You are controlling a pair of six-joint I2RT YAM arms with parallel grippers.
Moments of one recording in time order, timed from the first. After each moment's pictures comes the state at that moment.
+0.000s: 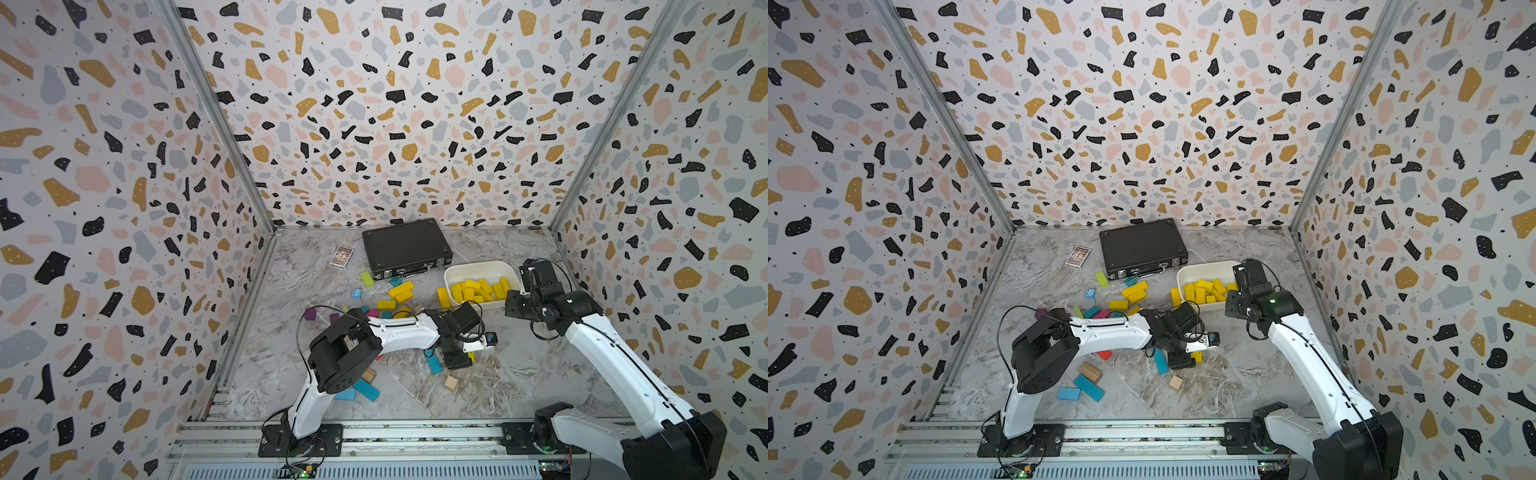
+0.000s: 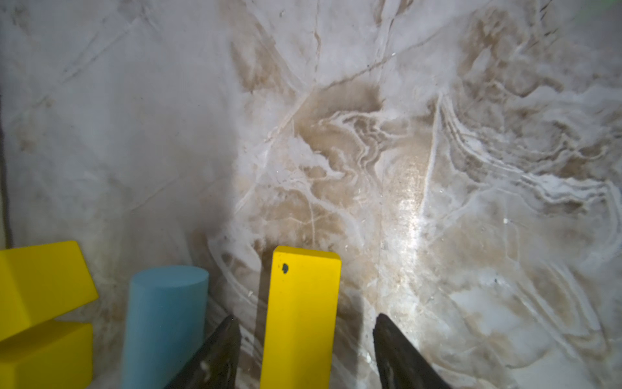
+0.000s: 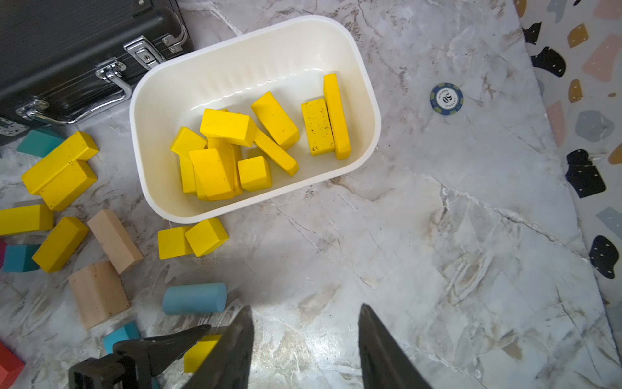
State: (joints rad) left arm -1.08 2.07 1.44 -0.49 0.20 0.44; right arm 0.31 1.12 1.03 -0.89 0.18 0.38
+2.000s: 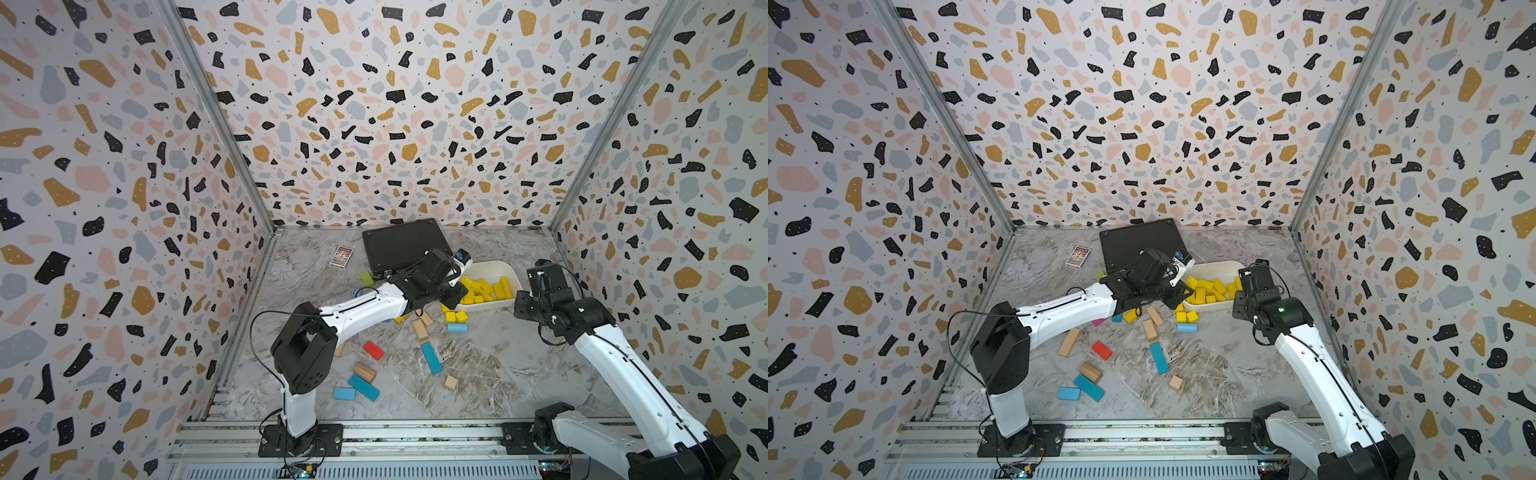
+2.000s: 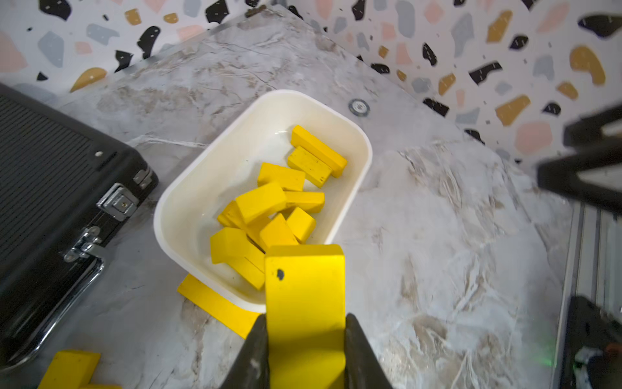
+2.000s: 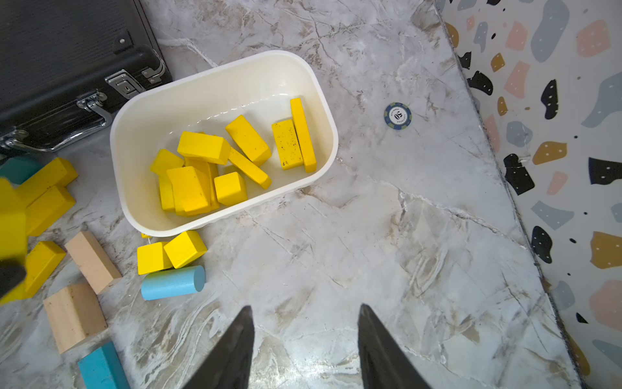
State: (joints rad) left arm -0.85 1.89 1.52 -0.25 0.15 -0.15; right arm 0.31 1.04 1.03 -0.92 0.28 0.41
